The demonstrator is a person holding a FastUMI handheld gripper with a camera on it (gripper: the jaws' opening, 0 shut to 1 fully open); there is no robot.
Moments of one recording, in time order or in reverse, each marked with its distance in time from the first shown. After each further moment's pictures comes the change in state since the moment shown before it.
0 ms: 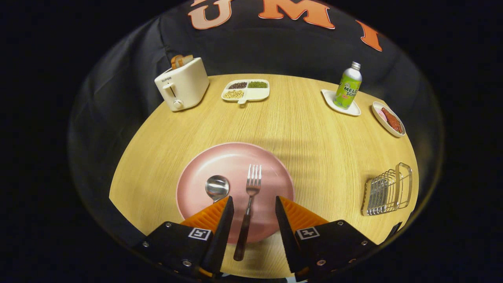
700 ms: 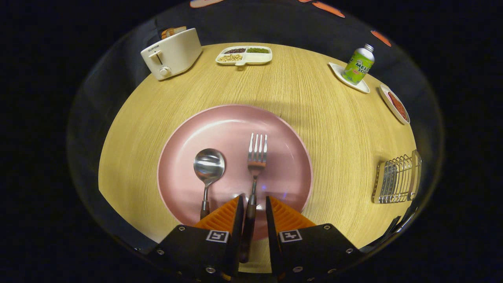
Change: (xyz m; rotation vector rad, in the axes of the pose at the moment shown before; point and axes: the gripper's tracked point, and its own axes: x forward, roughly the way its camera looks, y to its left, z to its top) arm 0.025 0.004 -0.035 -0.016 0.209 -0.058
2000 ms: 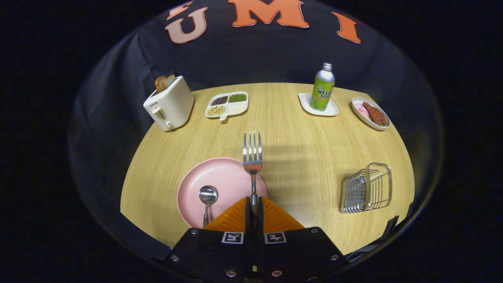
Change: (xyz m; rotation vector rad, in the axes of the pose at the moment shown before) arm -0.098 -0.071 0.057 0.151 -0.300 0.037
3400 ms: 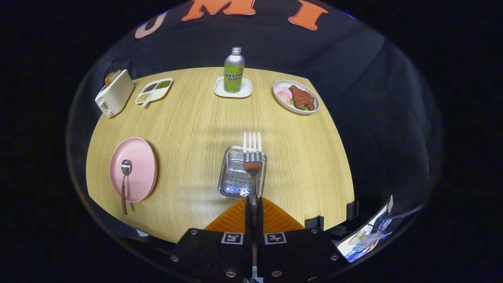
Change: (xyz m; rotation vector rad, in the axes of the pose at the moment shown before) arm -0.056 -0.206 -0.035 -0.051 0.226 -0.303
